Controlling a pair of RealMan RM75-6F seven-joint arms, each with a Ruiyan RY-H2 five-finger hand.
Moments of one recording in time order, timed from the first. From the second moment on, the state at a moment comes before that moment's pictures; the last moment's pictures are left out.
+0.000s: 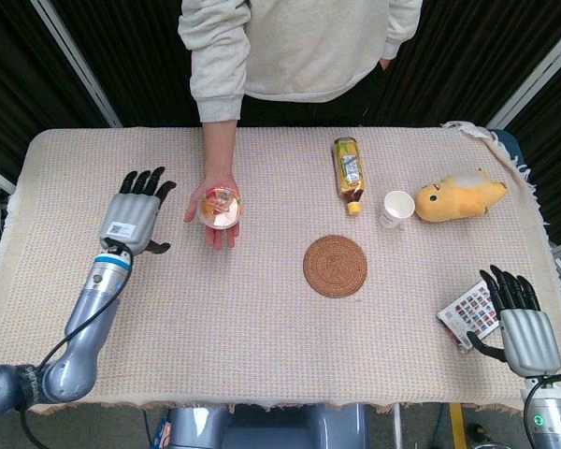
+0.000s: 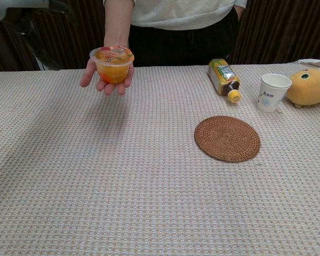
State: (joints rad) left arm -0.88 -1.25 -0.40 -1.95 0.47 1.19 0.93; right arm 0.09 -1.15 0.06 -1.65 -1.47 1.44 -0.09
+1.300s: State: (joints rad) left arm -1.30 -1.61 -0.44 -1.57 0.10 1.28 1.18; right arm 0.08 -1.13 0.06 -1.65 -1.47 1.45 -0.04
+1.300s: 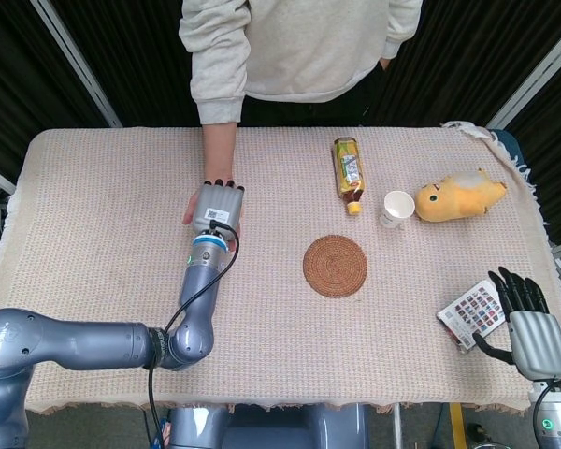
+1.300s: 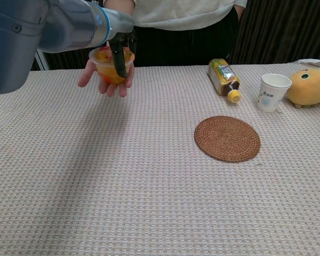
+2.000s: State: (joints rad) left arm -1.23 -1.55 -0.41 -1.74 0.32 1.35 1.04; right arm 0.08 -1.13 0.06 -1.64 -1.46 1.45 -0.05
